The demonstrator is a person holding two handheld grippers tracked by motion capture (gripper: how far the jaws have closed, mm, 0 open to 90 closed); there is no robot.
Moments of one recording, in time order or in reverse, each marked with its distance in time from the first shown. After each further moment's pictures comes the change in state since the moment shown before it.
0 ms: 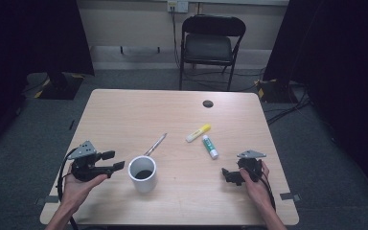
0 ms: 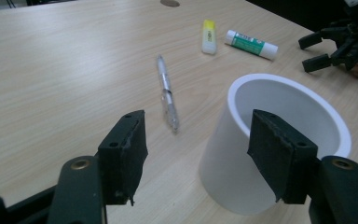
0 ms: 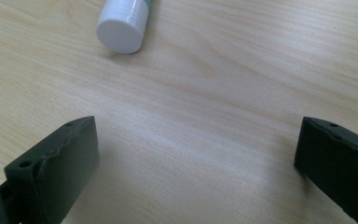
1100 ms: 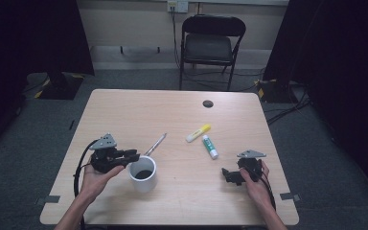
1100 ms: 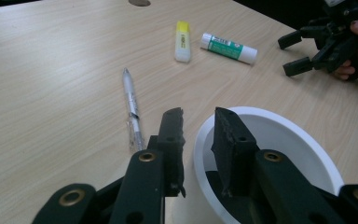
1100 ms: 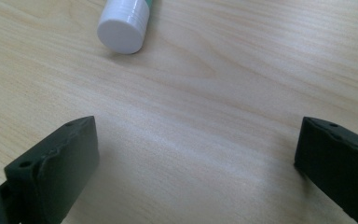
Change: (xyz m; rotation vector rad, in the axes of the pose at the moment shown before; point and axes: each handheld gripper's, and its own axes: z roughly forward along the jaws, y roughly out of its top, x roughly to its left) left arm -0.013 0.024 0.044 0.042 -0.096 0.031; right arm -0.001 0.000 0.000 0.000 0.006 -0.005
